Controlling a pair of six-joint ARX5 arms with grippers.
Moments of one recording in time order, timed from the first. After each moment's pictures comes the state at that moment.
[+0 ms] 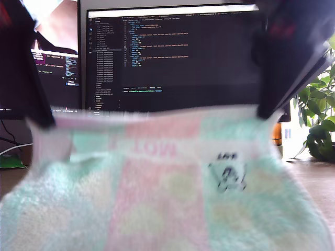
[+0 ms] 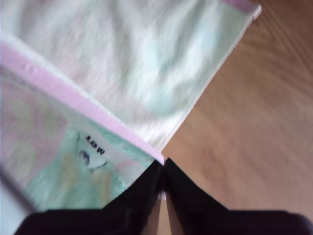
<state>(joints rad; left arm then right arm) -0.80 1.05 0.73 -0.67 0.00 -0.03 0.69 1.29 0.95 -0.78 0.00 -0.14</state>
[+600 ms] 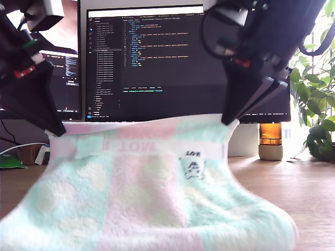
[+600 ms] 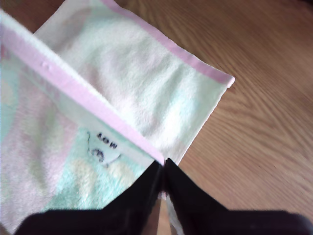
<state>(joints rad) -0.50 1.14 0.73 -0.47 0.13 0.19 0.59 1.37 0.95 -0.54 -0.09 -0.19</state>
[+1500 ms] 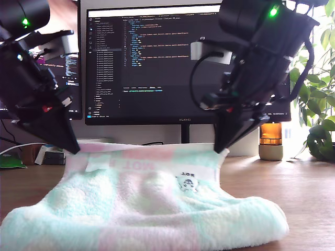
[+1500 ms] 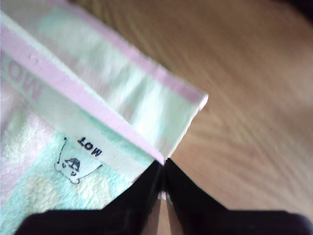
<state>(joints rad) -0.43 1.33 0.73 -0.26 0.12 0.21 0.56 1.55 0.95 -0.33 -0.02 -0.23</state>
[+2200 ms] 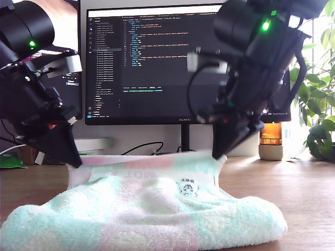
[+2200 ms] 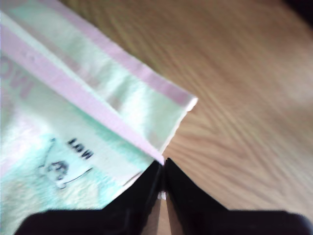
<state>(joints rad) -0.42 1.42 0.73 -0.14 0.14 0.21 0.56 1.61 0.96 -0.29 0.07 -0.23</state>
